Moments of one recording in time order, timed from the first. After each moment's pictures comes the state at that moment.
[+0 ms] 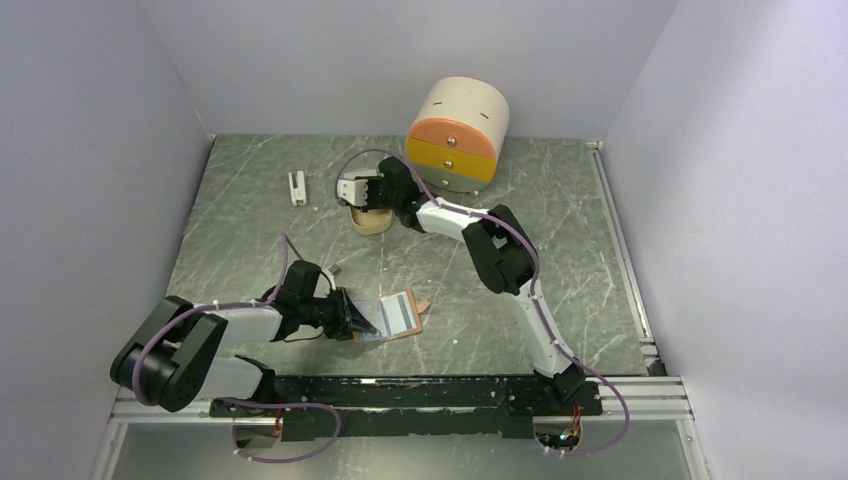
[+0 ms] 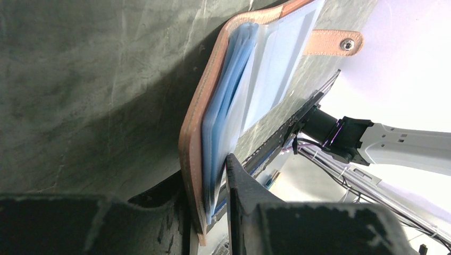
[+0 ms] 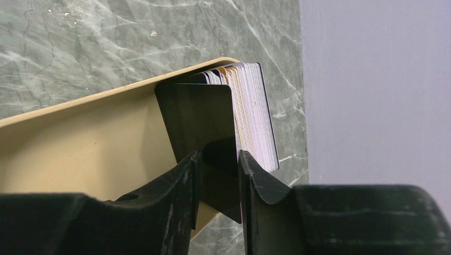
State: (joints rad) left arm -0.43 1.33 0.23 0.21 0.66 -1.01; right arm 0.68 2.41 1.78 0.21 -0.22 -1.06
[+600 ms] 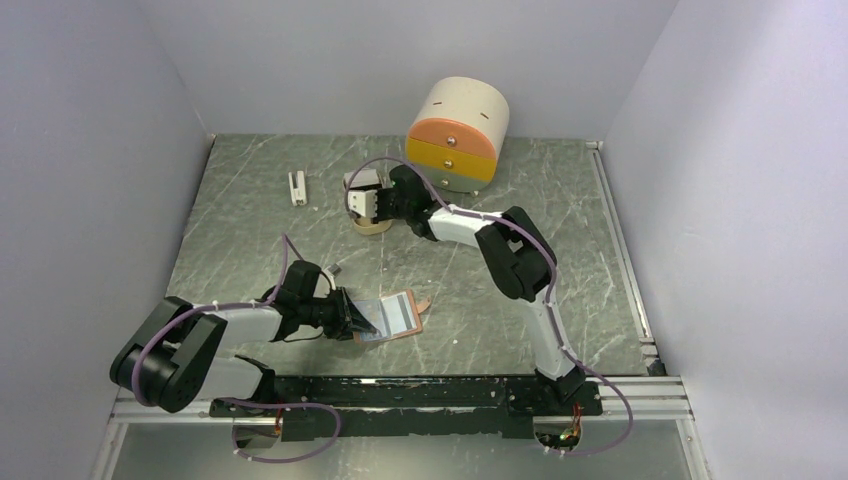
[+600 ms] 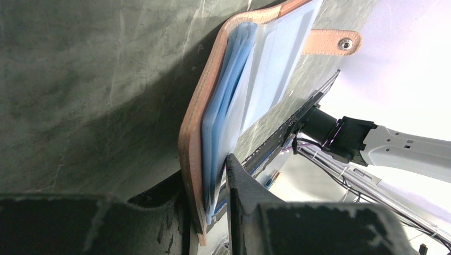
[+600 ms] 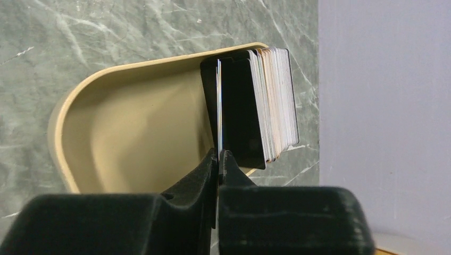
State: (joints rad) left arm -0.43 1.33 0.23 0.21 0.66 -1.01; right arm 0.67 2.26 1.55 0.23 -0.27 -1.09
